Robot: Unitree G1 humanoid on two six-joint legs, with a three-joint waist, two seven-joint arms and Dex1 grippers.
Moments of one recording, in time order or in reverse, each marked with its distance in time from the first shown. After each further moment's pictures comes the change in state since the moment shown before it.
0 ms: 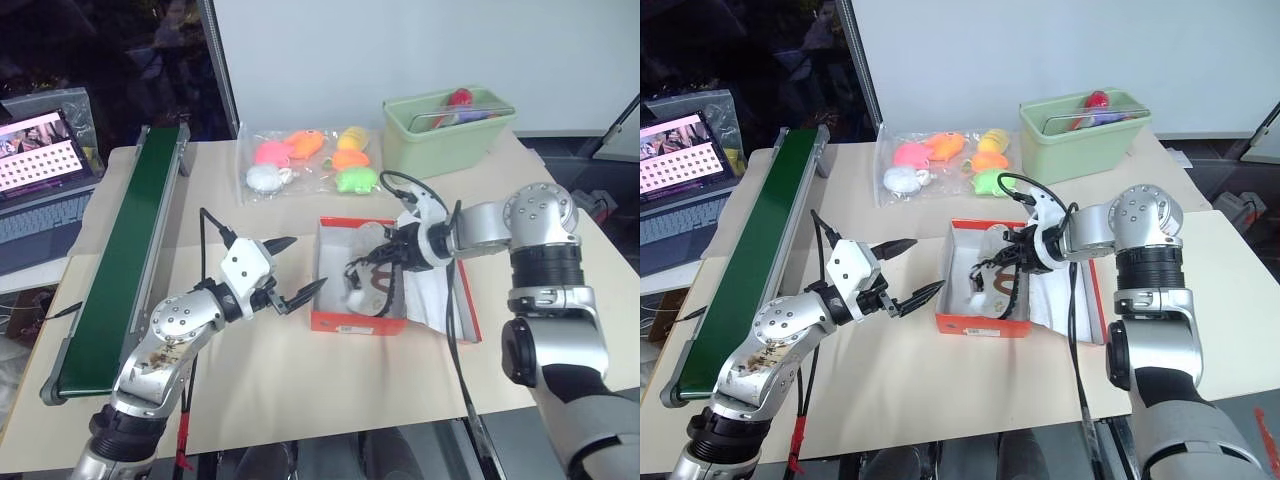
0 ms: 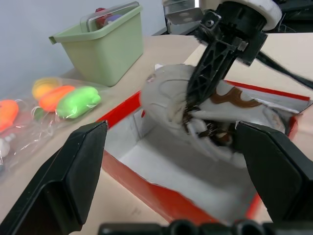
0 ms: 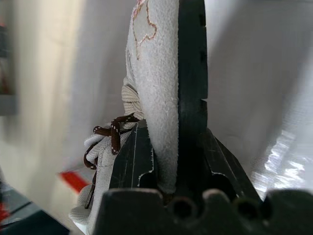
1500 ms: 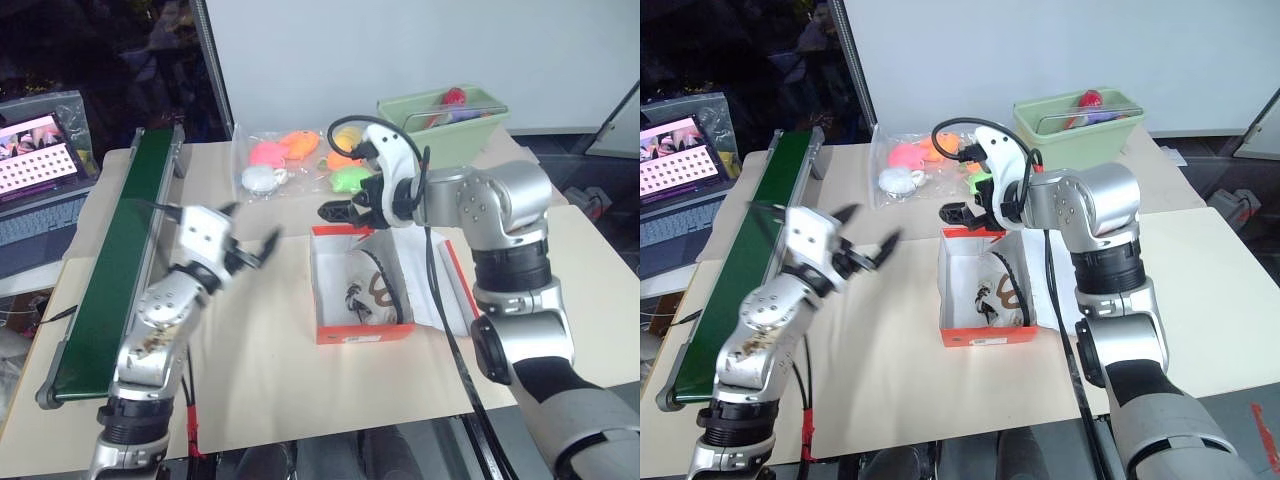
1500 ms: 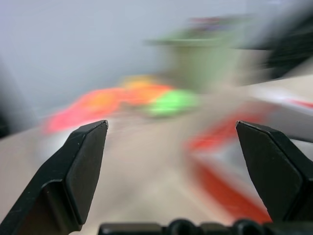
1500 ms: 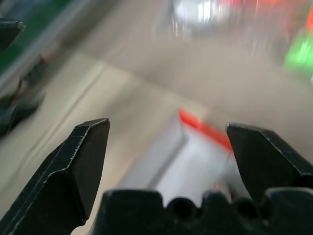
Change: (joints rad) left arm -0.075 -0.147 0.305 0.152 0.095 0.055 0.428; right arm 0.082 0.129 0.146 -0.600 -0.528 -0.475 0.428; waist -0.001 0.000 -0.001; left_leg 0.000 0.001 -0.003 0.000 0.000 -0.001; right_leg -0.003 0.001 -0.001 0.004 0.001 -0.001
